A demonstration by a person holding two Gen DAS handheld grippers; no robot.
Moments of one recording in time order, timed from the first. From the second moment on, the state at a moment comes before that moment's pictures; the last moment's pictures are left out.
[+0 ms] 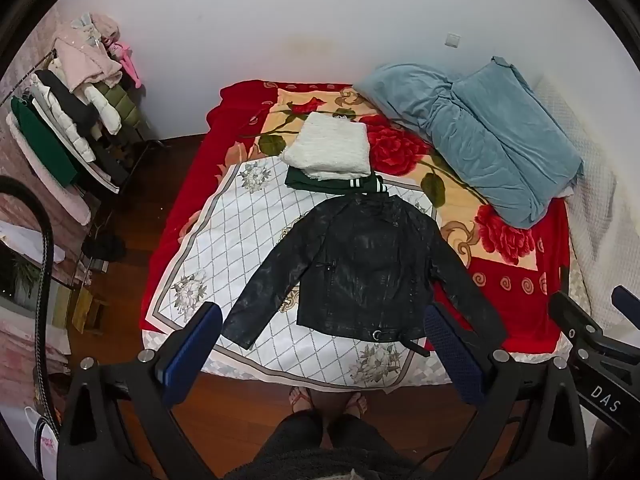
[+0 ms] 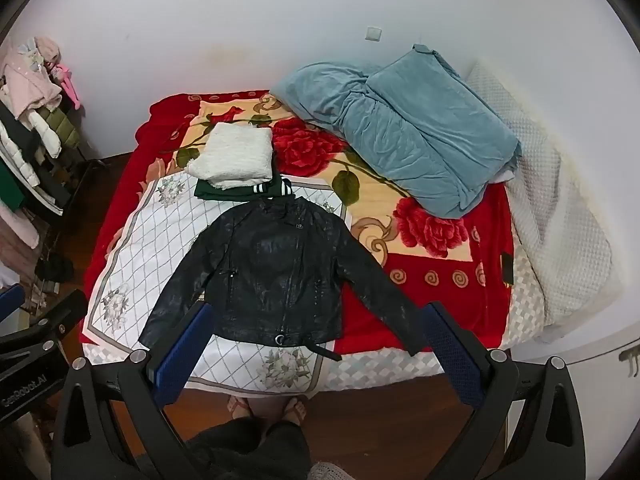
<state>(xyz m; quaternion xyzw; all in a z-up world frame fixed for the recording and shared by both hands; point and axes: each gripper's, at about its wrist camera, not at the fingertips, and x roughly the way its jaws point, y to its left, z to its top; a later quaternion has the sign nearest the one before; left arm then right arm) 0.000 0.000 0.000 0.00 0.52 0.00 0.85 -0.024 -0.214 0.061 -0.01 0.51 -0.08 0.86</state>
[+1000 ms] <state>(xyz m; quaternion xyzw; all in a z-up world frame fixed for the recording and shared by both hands) 0.003 -0.010 0.005 0.00 0.52 -0.01 0.86 -0.026 -0.213 0.066 -0.01 0.51 -0.08 0.86</state>
